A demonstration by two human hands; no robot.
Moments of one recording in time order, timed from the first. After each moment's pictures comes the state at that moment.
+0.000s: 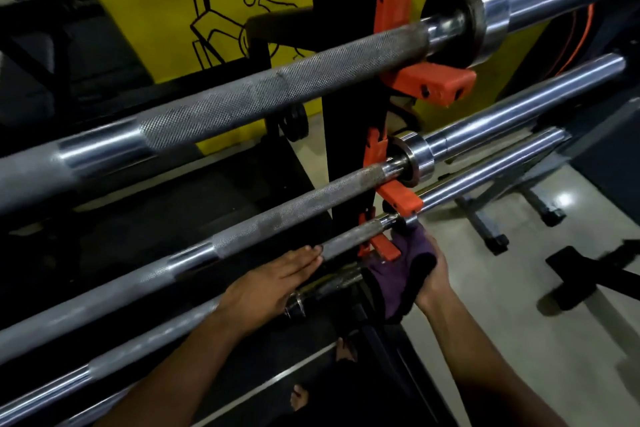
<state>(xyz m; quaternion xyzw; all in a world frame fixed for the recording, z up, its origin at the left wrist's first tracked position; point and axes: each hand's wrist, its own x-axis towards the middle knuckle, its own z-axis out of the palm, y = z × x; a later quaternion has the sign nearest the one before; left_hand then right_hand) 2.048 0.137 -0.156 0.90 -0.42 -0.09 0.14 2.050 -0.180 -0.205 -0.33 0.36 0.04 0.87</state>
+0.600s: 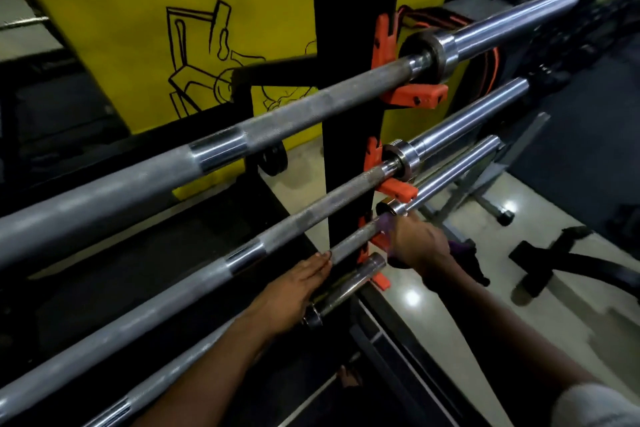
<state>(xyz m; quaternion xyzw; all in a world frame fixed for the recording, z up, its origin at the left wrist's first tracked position) 2.044 0.151 -0.143 0.87 -0.44 -0.11 0.19 2.039 -0.143 -0.094 -0.99 0.10 0.06 0.10</state>
